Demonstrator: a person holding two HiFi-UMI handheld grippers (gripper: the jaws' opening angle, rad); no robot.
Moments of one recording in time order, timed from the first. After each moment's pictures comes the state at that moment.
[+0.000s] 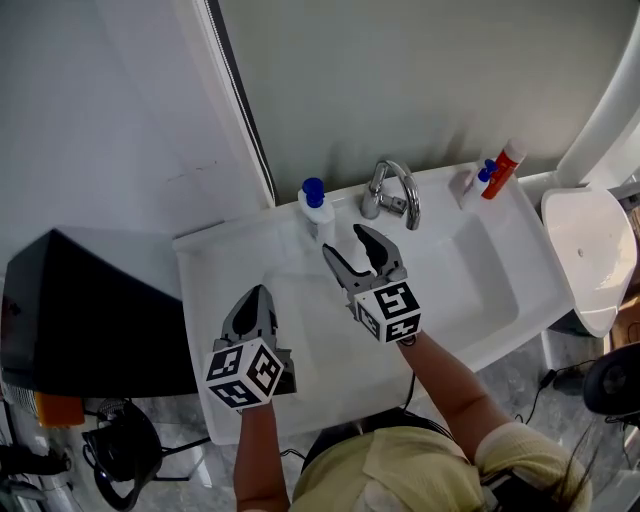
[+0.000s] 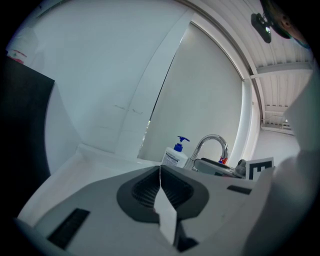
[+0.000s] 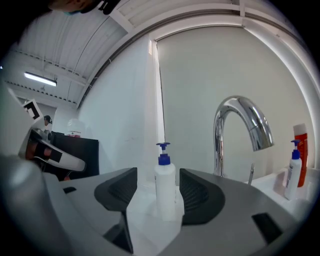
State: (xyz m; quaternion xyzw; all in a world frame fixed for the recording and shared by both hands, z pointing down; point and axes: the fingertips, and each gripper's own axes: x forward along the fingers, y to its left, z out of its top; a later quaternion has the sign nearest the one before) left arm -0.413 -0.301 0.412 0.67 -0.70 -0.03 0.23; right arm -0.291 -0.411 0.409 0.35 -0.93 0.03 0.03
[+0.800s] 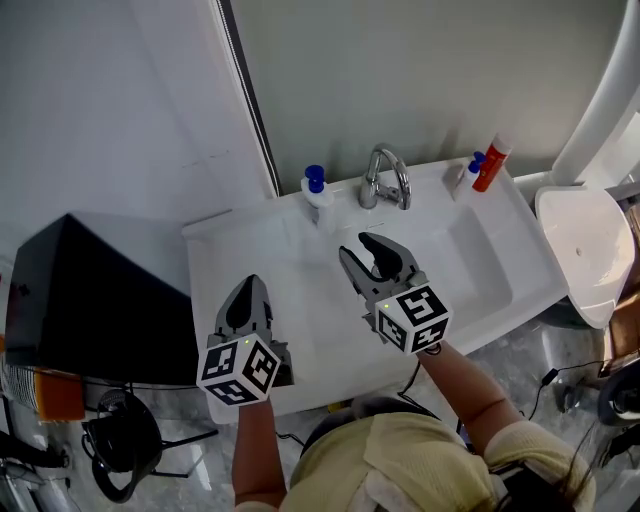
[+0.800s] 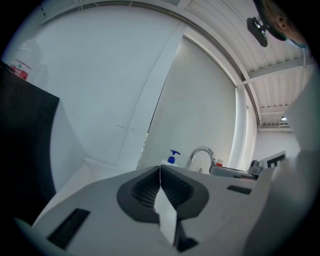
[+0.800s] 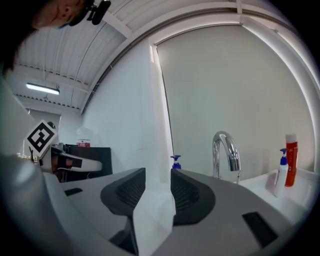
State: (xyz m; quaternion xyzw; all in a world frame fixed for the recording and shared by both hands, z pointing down) left arm -0.408 -0.256 0.365 0.68 -0.71 -0.06 0.18; right arm -0.258 -0.339 0.363 0.33 -0.94 0.05 0.02
